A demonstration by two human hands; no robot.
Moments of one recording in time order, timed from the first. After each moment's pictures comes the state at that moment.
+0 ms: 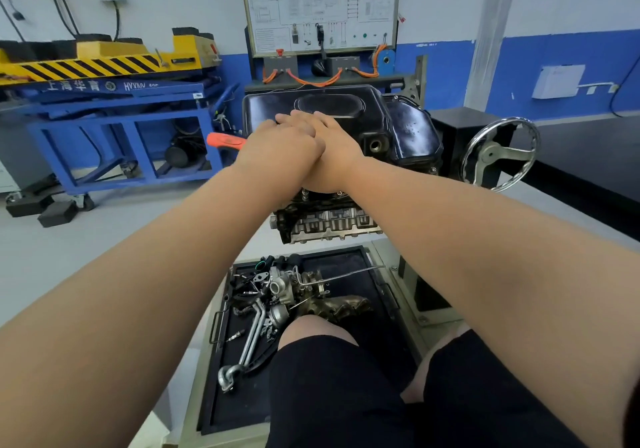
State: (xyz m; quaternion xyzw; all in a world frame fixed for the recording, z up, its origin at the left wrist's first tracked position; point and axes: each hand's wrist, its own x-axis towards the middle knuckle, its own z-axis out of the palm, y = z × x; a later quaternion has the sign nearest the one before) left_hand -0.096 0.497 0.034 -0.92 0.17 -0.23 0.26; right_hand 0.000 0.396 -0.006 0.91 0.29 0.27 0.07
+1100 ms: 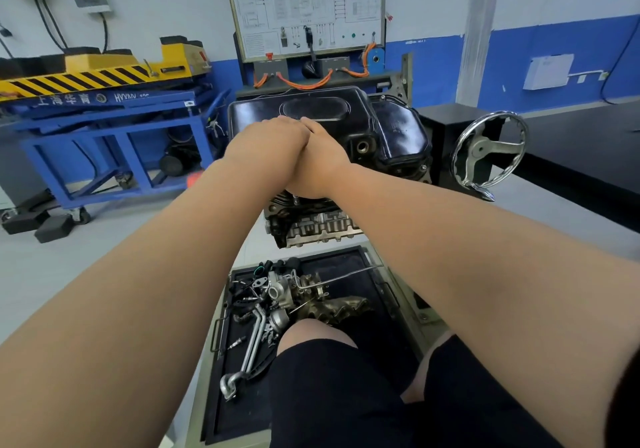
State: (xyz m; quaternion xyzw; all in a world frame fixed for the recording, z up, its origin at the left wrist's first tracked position) left_hand -0.079 0.489 0.051 -0.97 0.12 -0.16 0.16; right_hand -0.001 0.399 -0.010 0.91 0.27 0.29 0.13
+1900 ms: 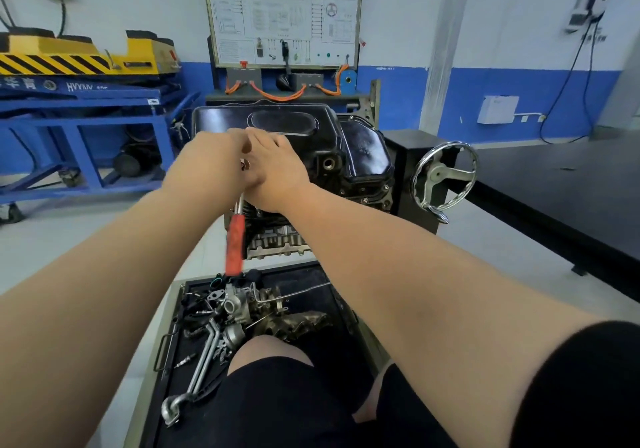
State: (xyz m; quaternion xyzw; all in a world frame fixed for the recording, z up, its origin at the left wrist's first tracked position) left_hand -0.084 0.508 0.032 -0.97 0.06 -0.23 -0.08; right_hand -0.007 0.406 -0.012 0.90 0.27 0.35 0.03
